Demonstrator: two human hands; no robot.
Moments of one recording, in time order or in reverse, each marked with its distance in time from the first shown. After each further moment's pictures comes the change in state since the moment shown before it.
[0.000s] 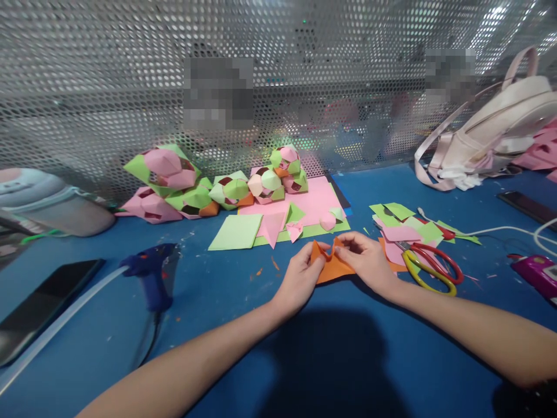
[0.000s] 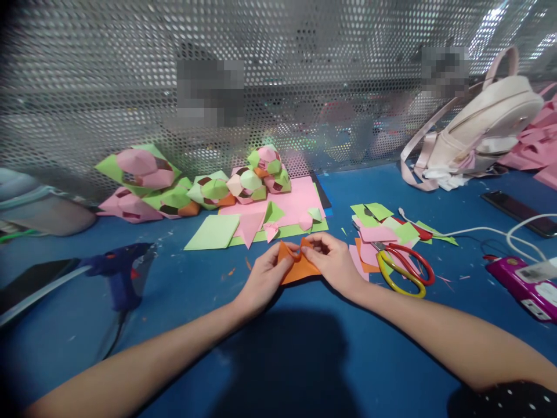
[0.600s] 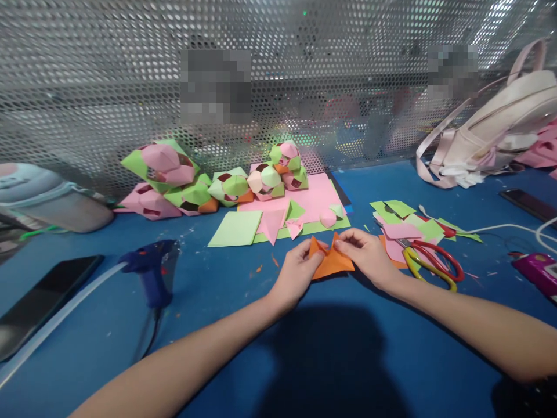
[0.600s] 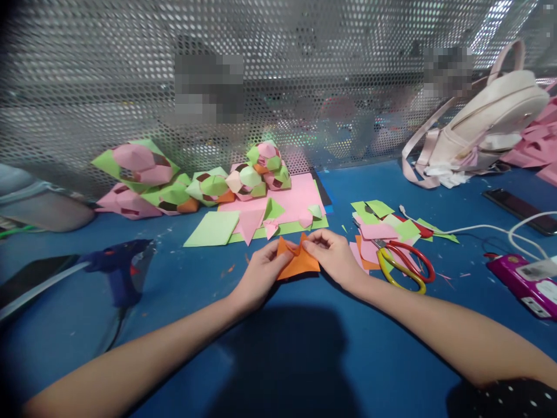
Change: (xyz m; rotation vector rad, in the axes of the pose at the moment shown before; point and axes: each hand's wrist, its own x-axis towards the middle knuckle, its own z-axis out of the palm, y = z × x) left_hand 0.002 -0.002 -0.002 -0.161 -0.005 -0.110; right_hand 0.004 0.002 -0.004 0.027 -0.056 0.061
